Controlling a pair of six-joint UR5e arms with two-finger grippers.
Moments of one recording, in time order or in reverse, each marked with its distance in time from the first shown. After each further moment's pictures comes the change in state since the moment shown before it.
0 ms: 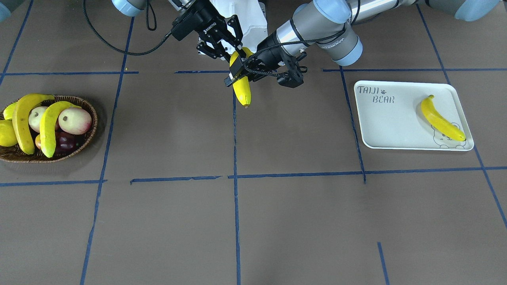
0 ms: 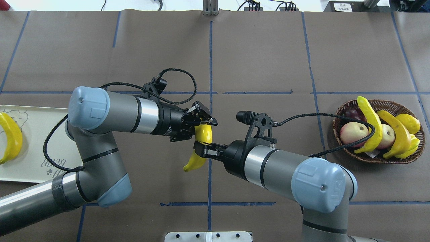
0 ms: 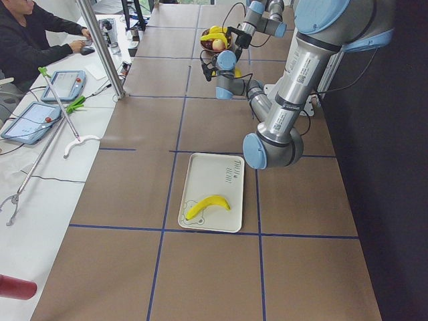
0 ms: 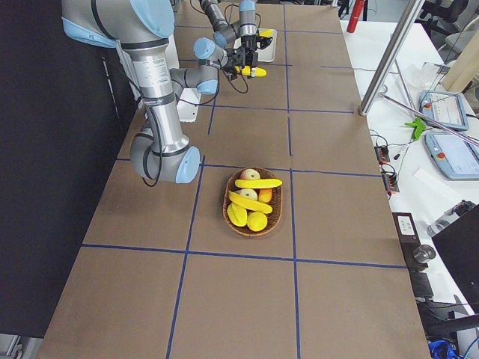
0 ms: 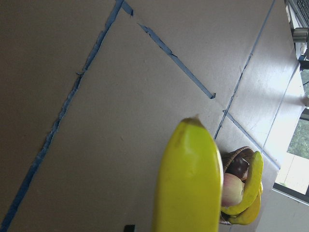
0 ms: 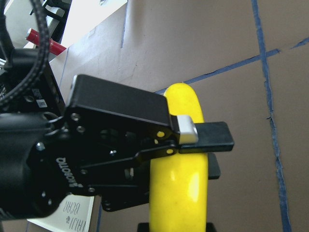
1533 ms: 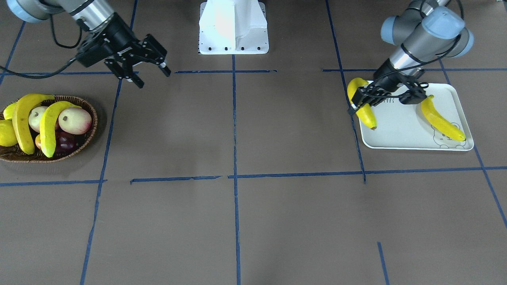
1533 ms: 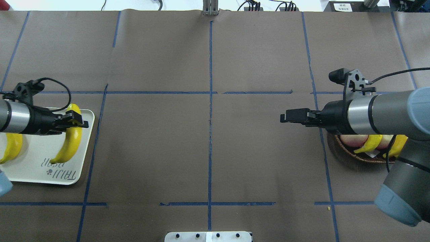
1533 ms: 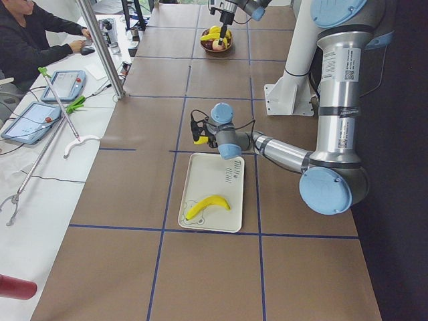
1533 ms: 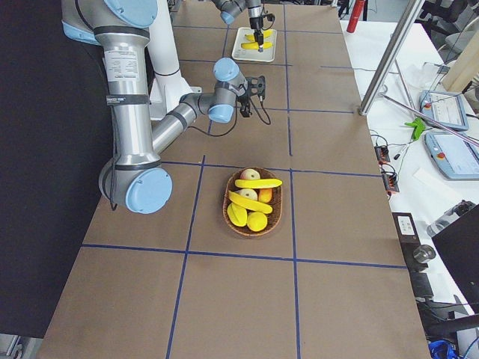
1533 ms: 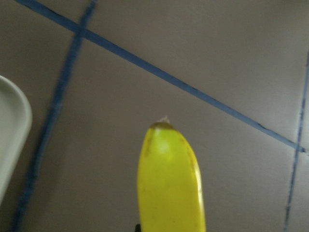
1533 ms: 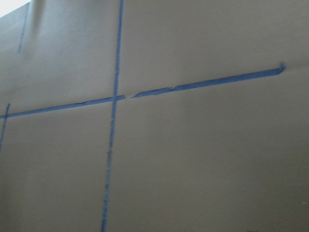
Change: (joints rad) left arm -0.263 0.628 -0.096 0.025 -0.096 0.538; right arm 0.429 -0.378 0.101 -0.007 0.525 -0.186
